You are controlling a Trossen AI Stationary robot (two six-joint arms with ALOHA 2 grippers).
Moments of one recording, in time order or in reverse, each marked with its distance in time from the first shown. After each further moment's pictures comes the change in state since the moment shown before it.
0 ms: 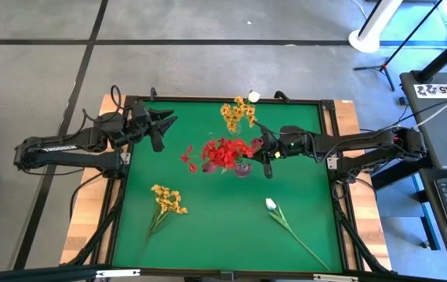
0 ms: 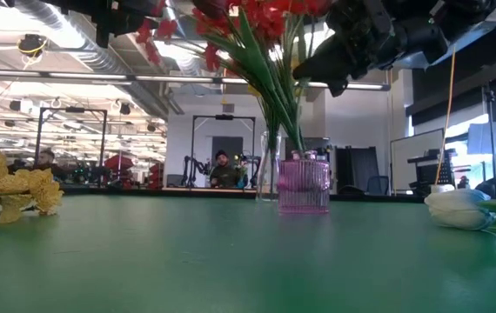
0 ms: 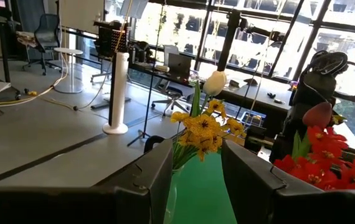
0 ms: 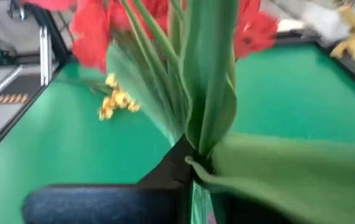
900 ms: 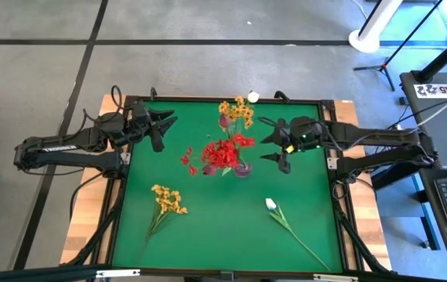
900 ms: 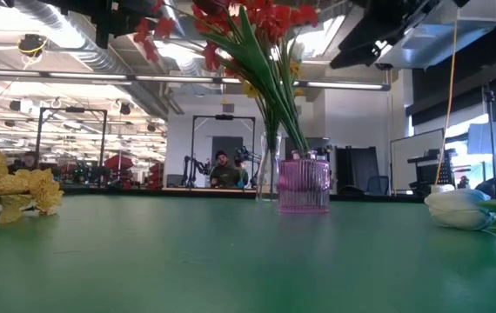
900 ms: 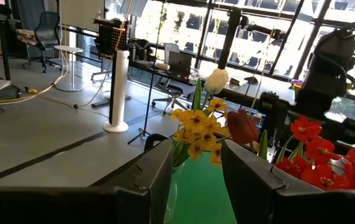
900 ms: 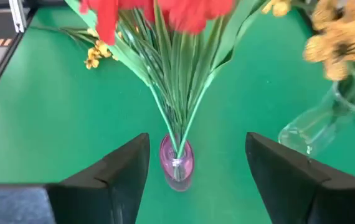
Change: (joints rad) left arm 0.000 0.000 0.000 -0.009 0.000 -0.004; right arm 0.000 -0.183 0.261 -0.704 0.096 -0.051
